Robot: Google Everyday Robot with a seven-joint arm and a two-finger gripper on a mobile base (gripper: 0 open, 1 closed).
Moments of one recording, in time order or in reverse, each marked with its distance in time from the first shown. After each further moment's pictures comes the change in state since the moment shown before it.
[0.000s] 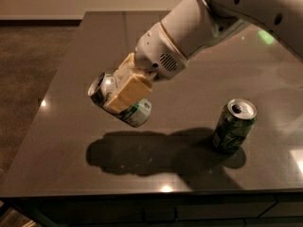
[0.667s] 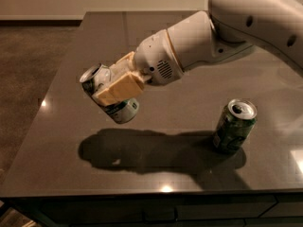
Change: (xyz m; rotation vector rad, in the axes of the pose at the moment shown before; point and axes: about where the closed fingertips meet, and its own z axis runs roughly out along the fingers) arm -0.016 -0.015 0.003 0.098 -0.224 0.080
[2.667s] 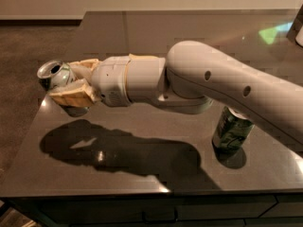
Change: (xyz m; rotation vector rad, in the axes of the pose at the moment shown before) arm -0.041 -0.017 0.082 0.225 -0.328 -0.166
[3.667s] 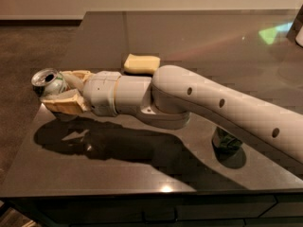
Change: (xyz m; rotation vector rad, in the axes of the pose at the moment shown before) arm 0.023 -0.004 0.037 0.006 -0.110 0.016
